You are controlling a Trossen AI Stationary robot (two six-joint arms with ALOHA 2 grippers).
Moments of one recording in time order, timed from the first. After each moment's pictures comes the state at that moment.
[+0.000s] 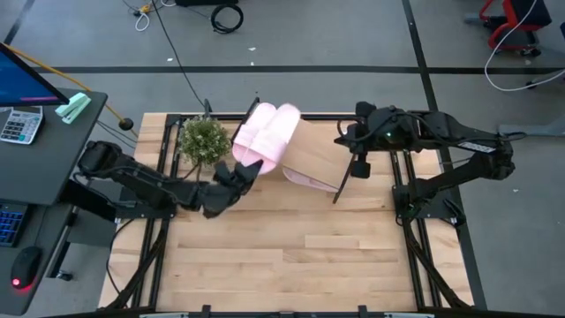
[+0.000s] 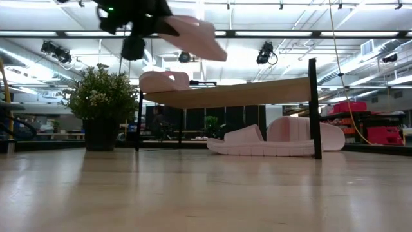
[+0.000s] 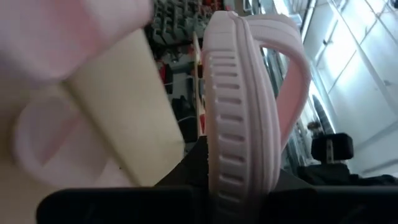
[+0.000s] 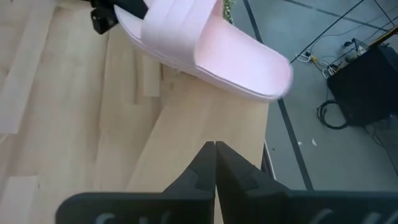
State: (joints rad) left arm -0.29 1.39 0.75 0.52 -1.15 -1.55; right arm -0.07 1.22 1.54 -0.99 0.25 -0.18
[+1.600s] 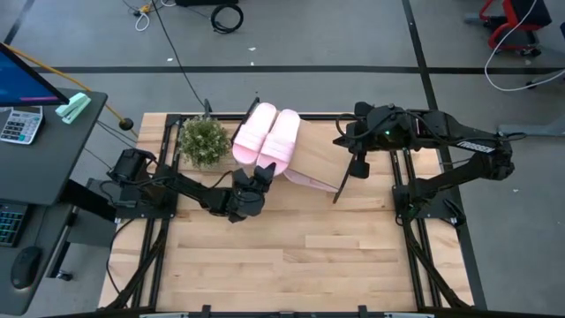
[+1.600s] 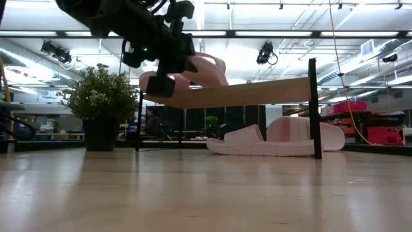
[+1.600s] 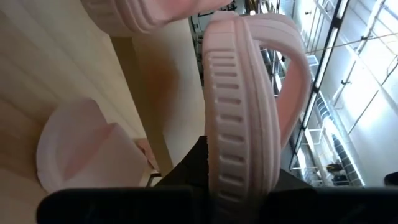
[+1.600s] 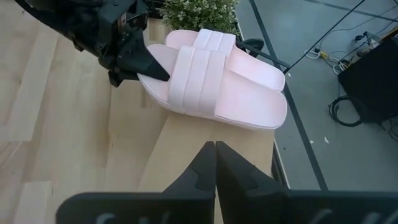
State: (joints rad) left arm -0.23 1.74 0.87 0.57 -1.25 -1.75; right arm -0.09 1.23 1.54 -0.99 0.21 -0.15
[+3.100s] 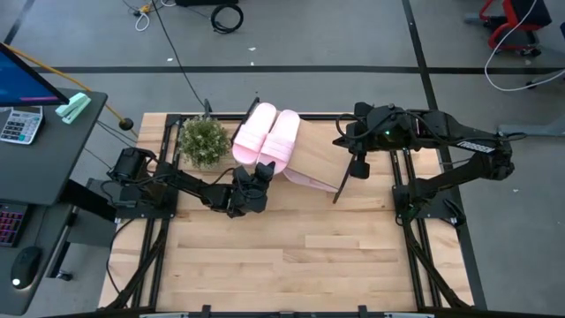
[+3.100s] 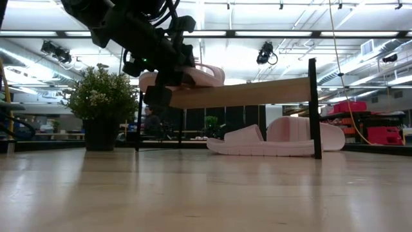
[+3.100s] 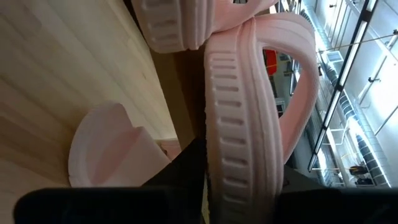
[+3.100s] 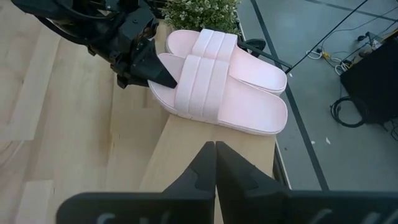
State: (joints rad) left arm -0.19 1.73 0.87 0.40 -1.17 -1.88; right arm -0.09 1.23 1.54 -0.99 0.20 -0.15
